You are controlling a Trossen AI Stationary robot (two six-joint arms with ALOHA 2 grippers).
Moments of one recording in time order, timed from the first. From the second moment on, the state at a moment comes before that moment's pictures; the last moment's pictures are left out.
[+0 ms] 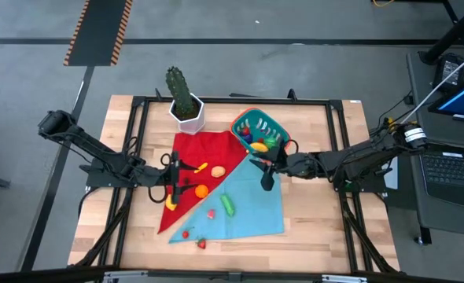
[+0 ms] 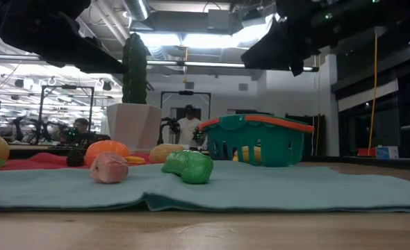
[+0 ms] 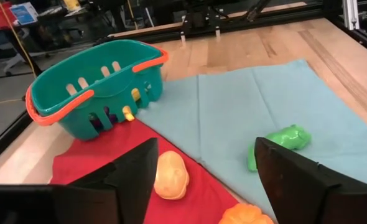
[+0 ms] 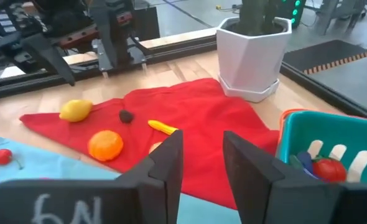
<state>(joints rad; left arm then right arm) -0.43 0.98 0.31 0.30 -0.57 -0.05 0.19 1.34 0.63 0.39 0.51 0.25</state>
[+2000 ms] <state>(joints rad) 0.06 1.64 0.96 -0.37 -0.03 -0.04 0.19 1.09 0.24 0.64 0.28 0.25</state>
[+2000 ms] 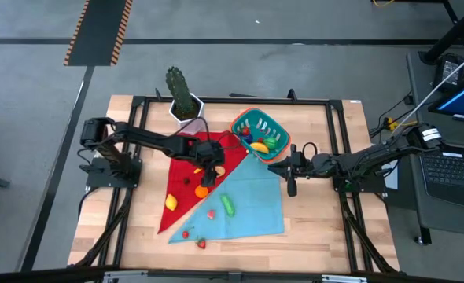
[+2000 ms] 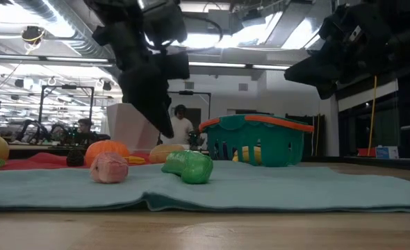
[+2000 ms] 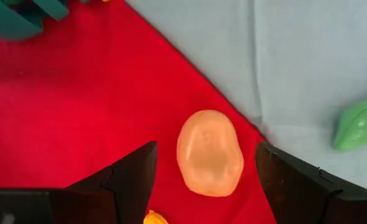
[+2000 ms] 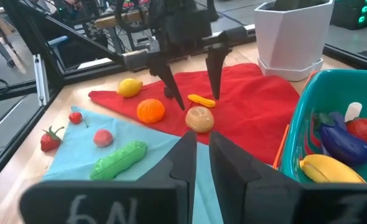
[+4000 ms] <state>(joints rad) 0.03 1.77 0.96 -0.32 -0.05 -0.08 0.19 1.09 0.24 0.55 0.29 0.29</state>
